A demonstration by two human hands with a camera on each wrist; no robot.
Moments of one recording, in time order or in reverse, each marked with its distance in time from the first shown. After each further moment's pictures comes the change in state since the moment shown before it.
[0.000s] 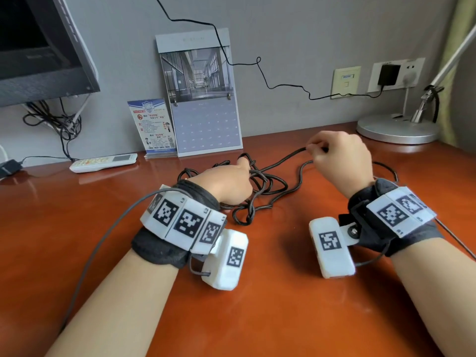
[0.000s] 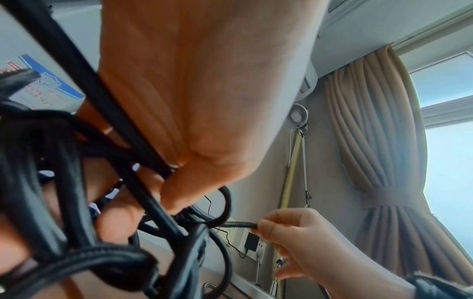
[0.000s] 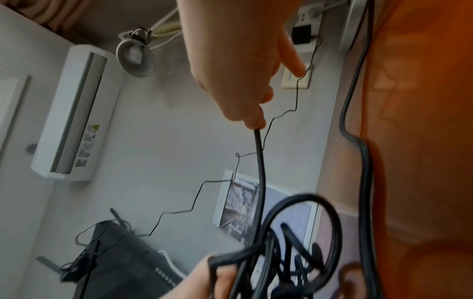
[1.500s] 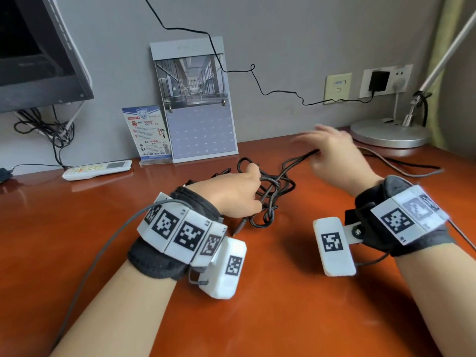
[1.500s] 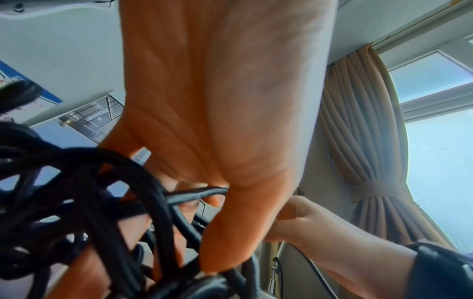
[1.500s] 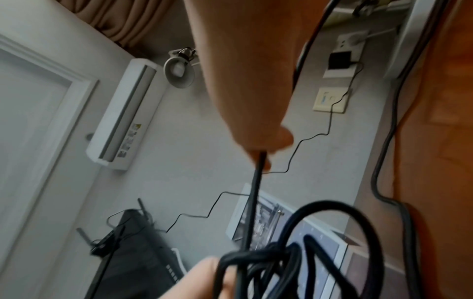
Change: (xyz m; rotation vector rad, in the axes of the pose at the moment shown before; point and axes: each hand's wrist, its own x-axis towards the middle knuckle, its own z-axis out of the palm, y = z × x) left_hand -0.004 0.007 0.002 0.103 -0.054 0.196; right_hand 0.006 0.001 -0.017 -0.036 -0.255 -0.221
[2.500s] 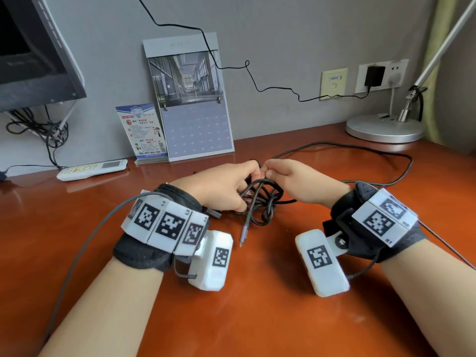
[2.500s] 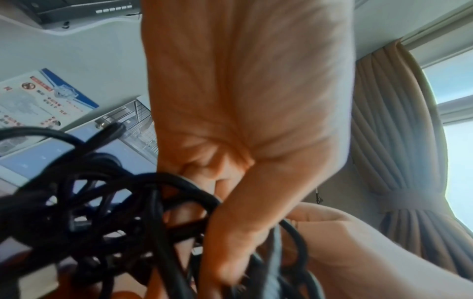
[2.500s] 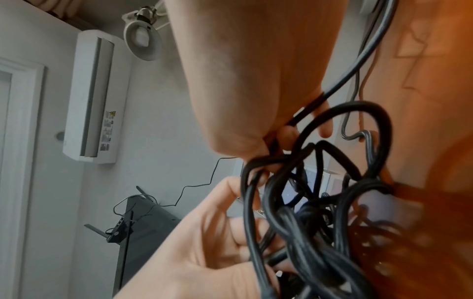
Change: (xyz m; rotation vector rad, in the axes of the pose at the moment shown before) left_hand -0.010 -0.005 -0.009 -0.267 0.023 0.106; right_hand -0.010 -0.046 0.015 0.482 -0.360 0.003
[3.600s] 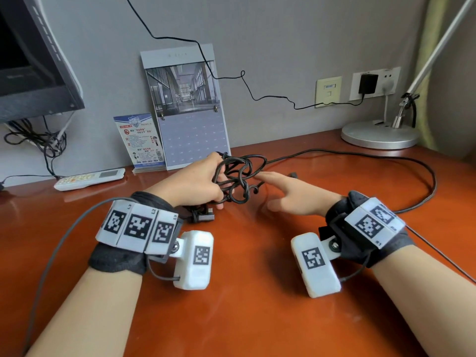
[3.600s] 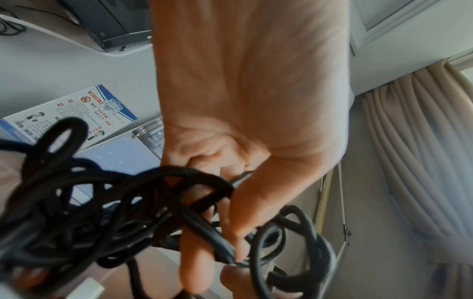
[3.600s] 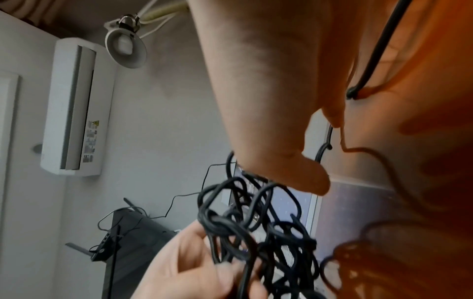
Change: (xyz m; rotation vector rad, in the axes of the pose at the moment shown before) left_hand -0.003 -0.024 -0.016 -0.212 0.235 -0.080; right_hand 0.005 0.026 0.003 -0.089 -0.186 0.062
